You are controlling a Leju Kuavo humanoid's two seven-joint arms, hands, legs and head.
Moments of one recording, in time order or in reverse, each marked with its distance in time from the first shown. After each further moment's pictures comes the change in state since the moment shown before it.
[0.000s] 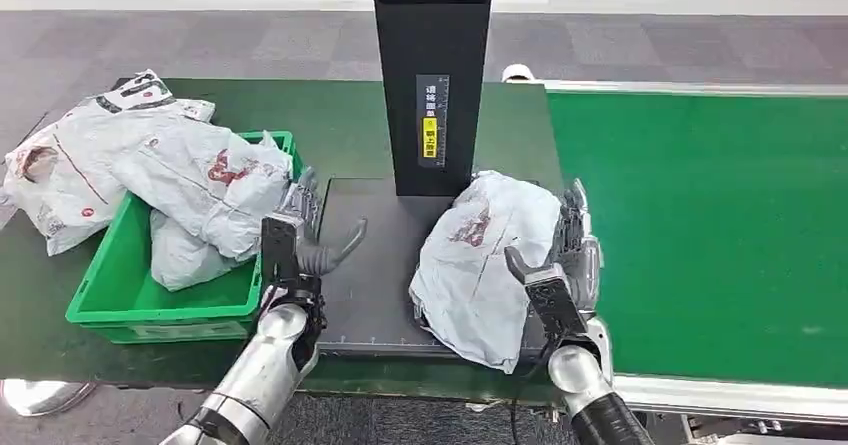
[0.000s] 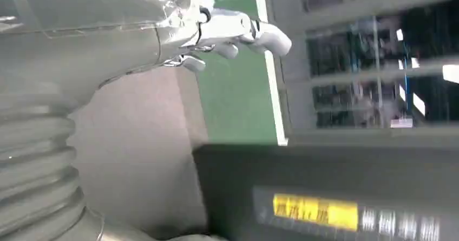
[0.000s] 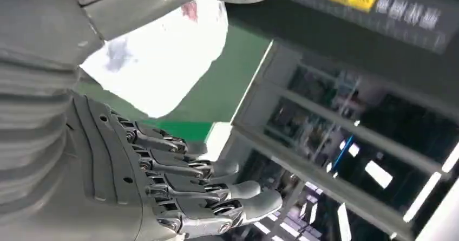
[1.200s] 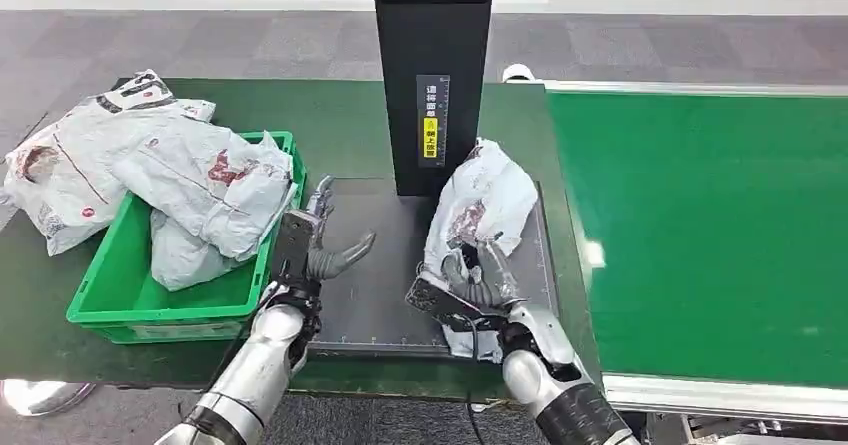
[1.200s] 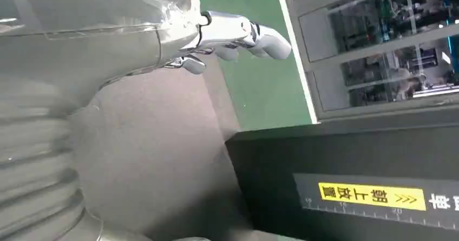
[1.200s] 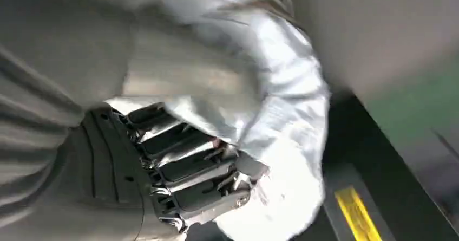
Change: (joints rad) left arm -0.007 0.011 0.050 0.026 -0.098 -0.052 0.102; right arm -0.076 0.021 0.220 0.026 0.532 0.411 0.566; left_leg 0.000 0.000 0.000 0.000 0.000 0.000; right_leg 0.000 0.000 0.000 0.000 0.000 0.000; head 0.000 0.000
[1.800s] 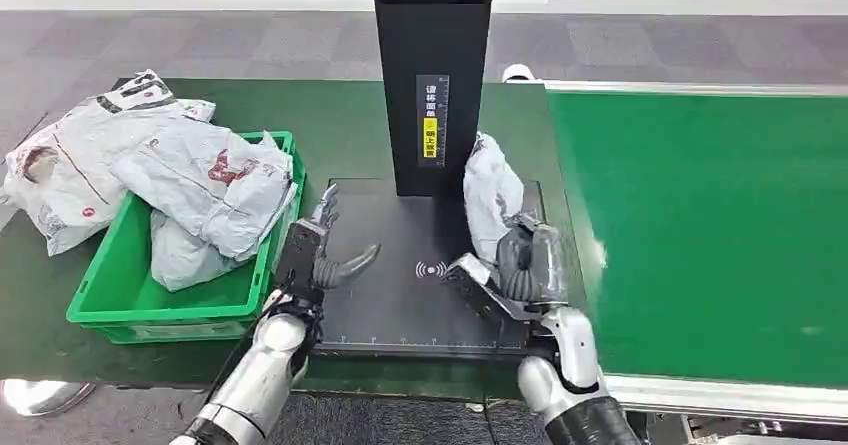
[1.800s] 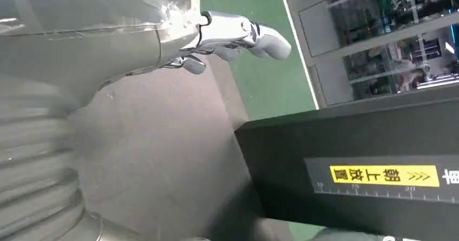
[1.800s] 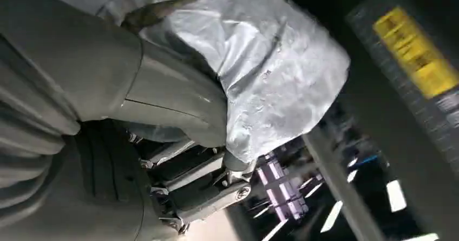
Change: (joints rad) left arm 0.036 -0.007 0.000 -0.030 -0.049 -0.018 0.012; right arm 0.088 0.030 -0.153 -0.136 0.256 -0.336 0.009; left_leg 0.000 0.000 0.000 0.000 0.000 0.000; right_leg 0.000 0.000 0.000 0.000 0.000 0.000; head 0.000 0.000
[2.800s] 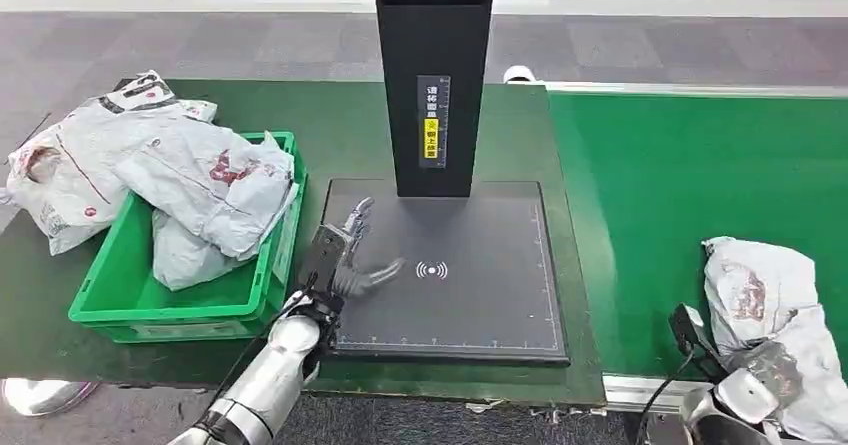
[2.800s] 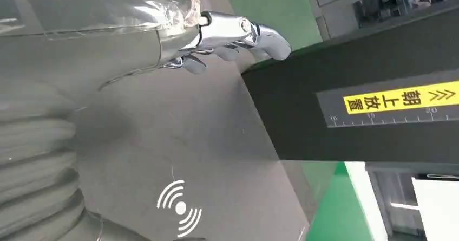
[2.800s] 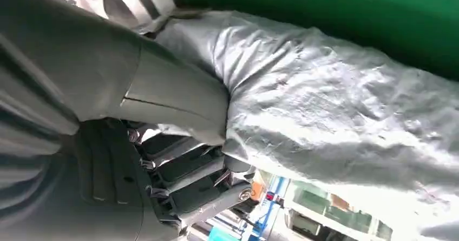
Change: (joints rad) left arm -0.025 -0.007 -0.075 0.076 0.034 -0.126 0.016; right arm -0.136 -0.270 -0.815 0.770 0.499 0.064 0.468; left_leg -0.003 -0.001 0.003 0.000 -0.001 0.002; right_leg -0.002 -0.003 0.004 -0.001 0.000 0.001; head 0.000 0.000
